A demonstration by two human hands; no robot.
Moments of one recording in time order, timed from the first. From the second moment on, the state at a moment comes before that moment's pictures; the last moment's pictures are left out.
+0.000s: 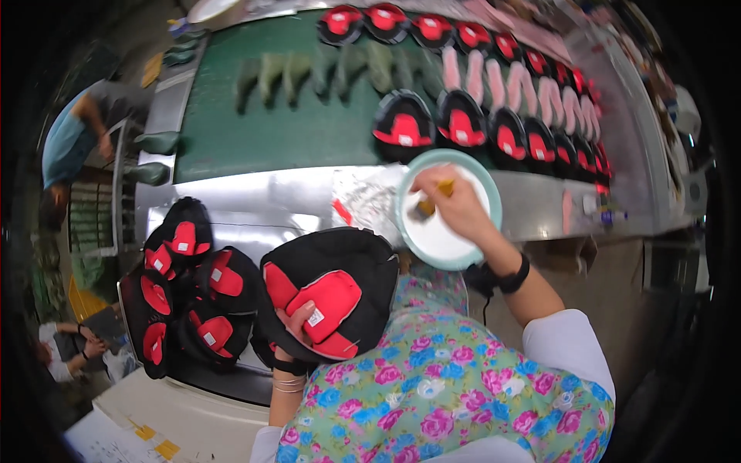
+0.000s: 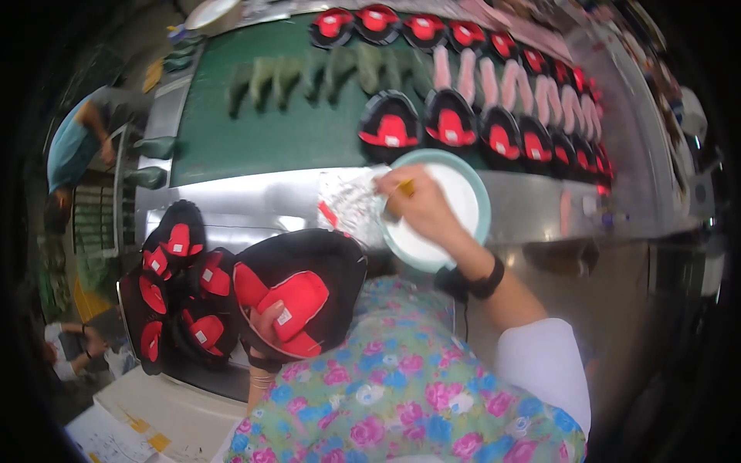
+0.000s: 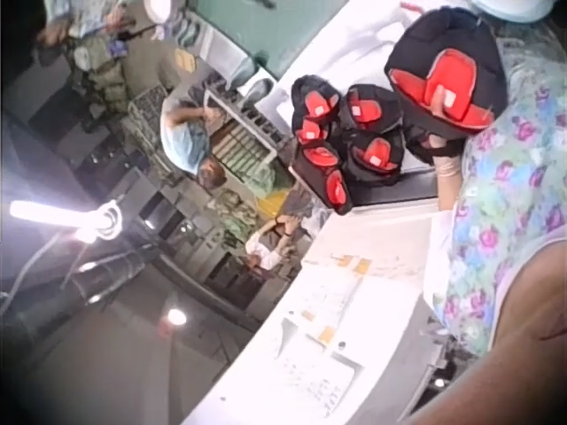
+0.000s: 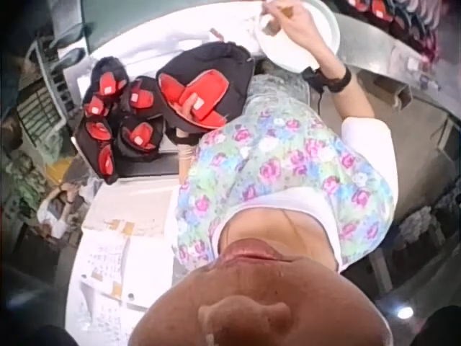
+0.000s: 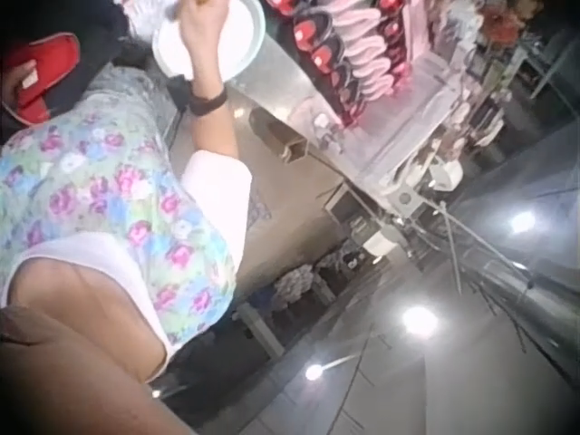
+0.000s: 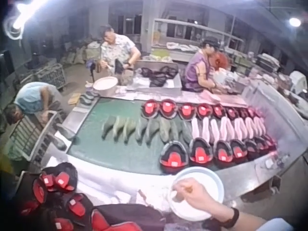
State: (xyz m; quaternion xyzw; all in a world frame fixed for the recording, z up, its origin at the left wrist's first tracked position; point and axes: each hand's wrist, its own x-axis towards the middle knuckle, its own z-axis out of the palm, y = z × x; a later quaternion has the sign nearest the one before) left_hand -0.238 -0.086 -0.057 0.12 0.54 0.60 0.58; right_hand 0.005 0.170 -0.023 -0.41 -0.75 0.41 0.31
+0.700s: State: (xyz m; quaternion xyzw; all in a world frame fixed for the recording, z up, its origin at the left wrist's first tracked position) left_hand -0.132 -0.033 -0.069 0.30 0.66 0.44 0.53; right_hand 0.179 0.141 -0.119 -0.64 -0.59 0.38 0.31
